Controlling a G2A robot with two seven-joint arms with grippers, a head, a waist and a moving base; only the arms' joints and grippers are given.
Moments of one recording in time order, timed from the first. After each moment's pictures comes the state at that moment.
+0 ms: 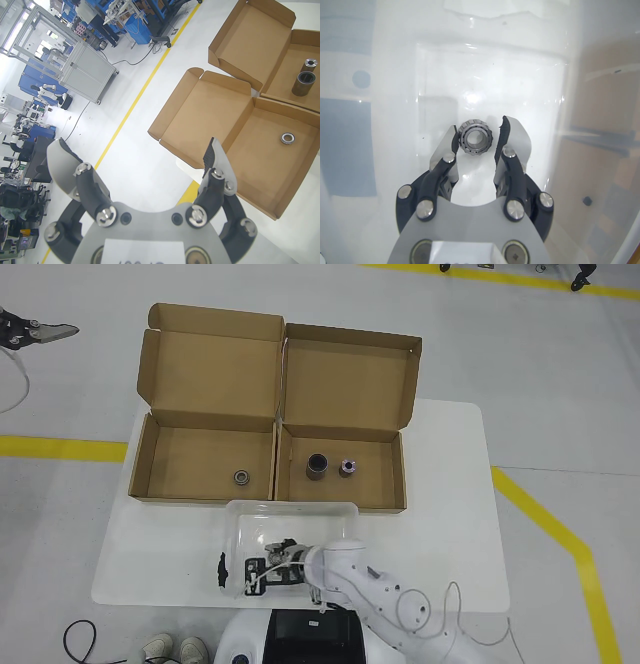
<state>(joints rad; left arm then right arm) 0.56 -0.16 -1.11 -1.50 0.89 -0.82 -0.11 -1.17 -1.47 0.61 -1.54 -1.73 -0.69 0.64</state>
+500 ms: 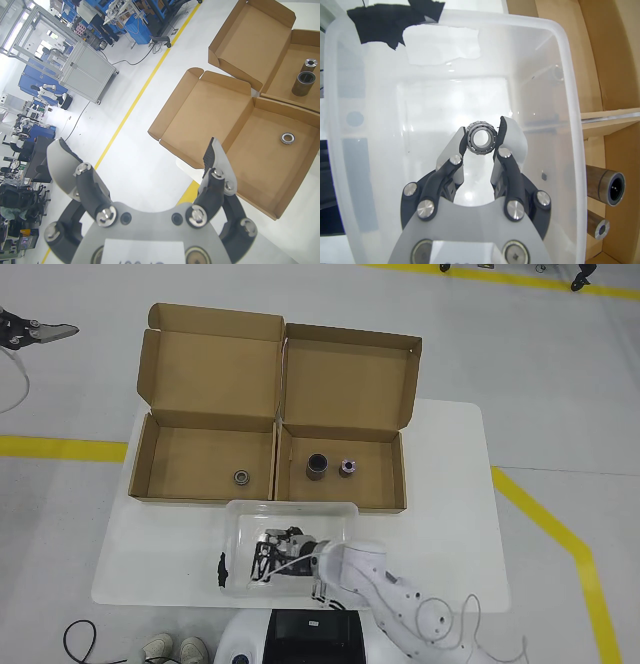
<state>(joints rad) 0.56 -0.16 -1.11 -1.50 0.89 -0.82 -0.11 -1.27 -1.42 0.74 -1.64 -1.72 -0.61 0.46</state>
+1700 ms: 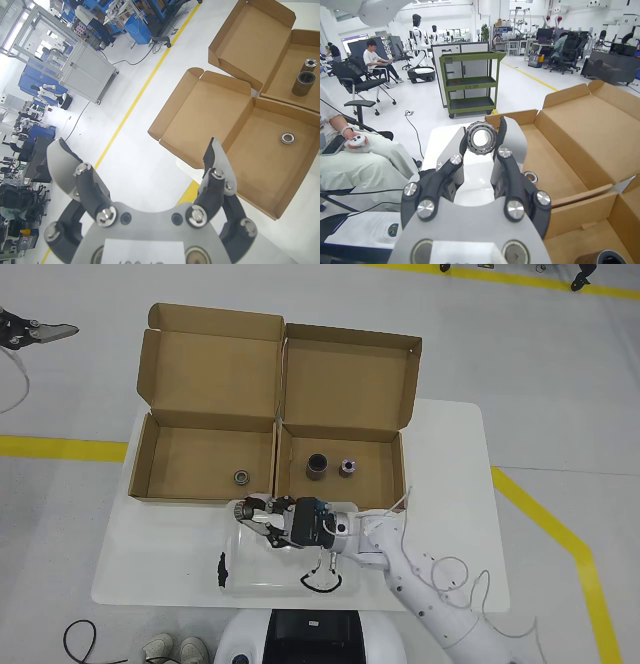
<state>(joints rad) 0.56 -0.16 -1.11 -1.50 0.89 -0.82 -0.11 -1.13 -1.42 0.80 -1.49 -1.36 -0.78 -0.28</state>
